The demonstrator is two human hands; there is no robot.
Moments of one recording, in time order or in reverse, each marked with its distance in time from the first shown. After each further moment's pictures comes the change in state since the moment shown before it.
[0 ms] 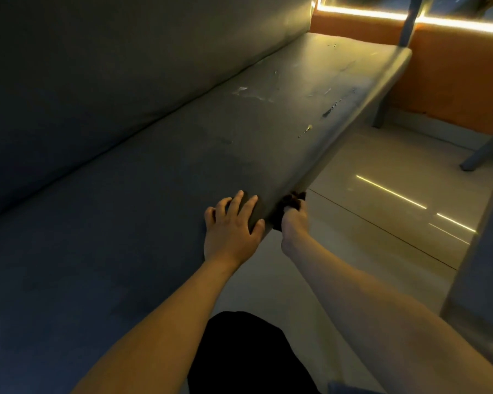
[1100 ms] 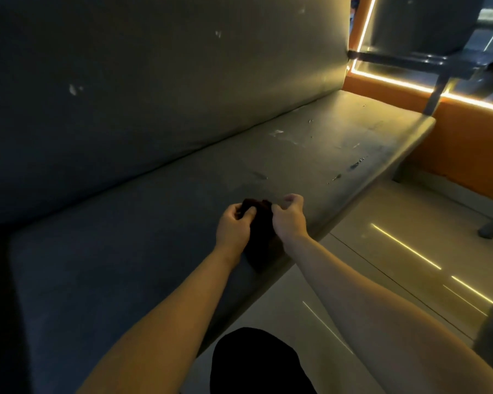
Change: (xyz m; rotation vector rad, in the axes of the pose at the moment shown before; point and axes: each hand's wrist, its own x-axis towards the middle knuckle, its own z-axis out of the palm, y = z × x) left_hand 0.025 -0.041 -0.078 -1.363 0.101 -0.543; right_hand -0.050 -0.073 0.080 -0.428 -0.240 -0.177
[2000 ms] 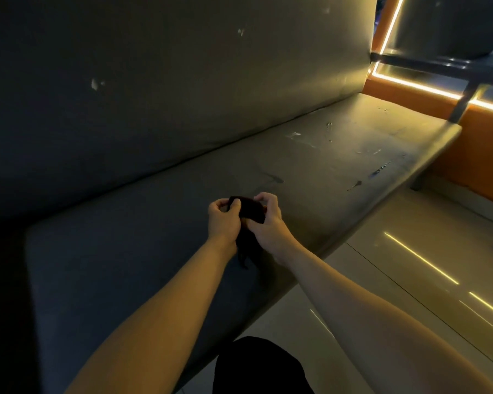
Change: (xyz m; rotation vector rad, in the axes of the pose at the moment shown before) left_hand 0.026 0.011 -0.040 -0.284 0.198 -0.147; right_hand -0.015 0.003 0.050 -0.072 -0.453 -0.231
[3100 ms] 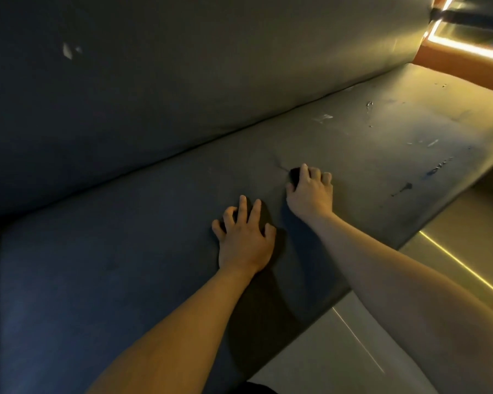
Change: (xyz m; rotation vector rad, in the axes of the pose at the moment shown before) left_hand 0.070 -0.055 0.012 1.431 -0.050 0.410; right_hand 0.159 0.033 -0.055 -1.033 0.274 0.007
